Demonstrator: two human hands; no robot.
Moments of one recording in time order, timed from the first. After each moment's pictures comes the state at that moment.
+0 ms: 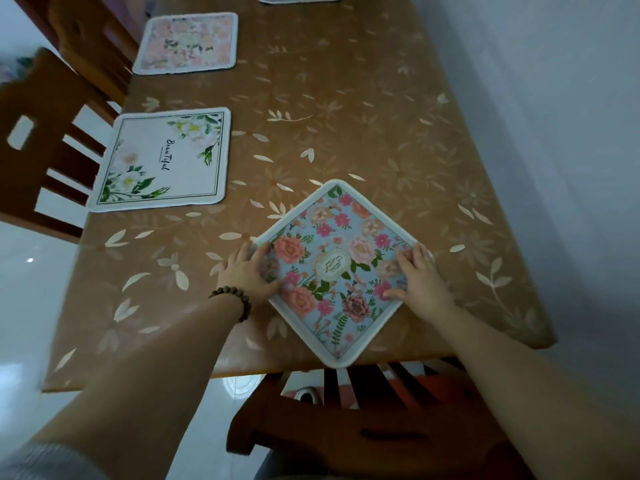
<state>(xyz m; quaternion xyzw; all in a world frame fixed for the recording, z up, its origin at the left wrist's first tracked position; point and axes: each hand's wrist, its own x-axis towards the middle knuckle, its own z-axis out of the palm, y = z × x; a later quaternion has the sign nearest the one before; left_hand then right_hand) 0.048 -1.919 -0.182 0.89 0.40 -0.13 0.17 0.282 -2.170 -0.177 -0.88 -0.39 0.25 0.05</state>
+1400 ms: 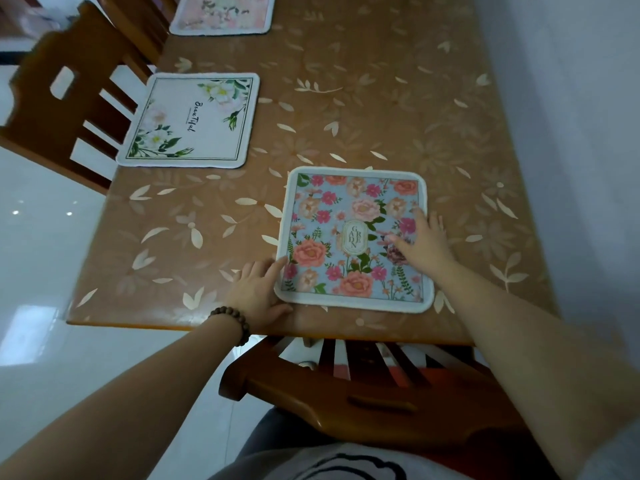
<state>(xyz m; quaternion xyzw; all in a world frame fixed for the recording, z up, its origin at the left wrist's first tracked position) -0.008 -2.002 -0.173 0.92 0.34 -0.10 0.17 0.305 -2.136 -0.174 -0.89 -0.33 0.27 0.15</state>
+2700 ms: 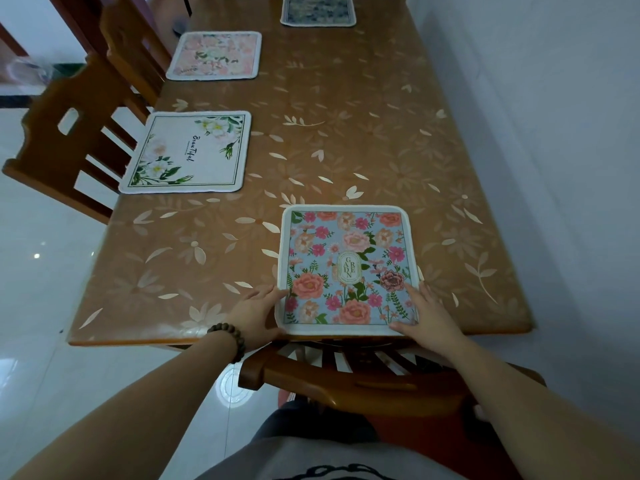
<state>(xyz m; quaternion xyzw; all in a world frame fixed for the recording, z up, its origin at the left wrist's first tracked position) -0.035 -2.012 -0.162 0.91 0.29 -0.13 0.27 0.224 -2.253 -0.161 -0.87 -0.37 0.31 0.13</state>
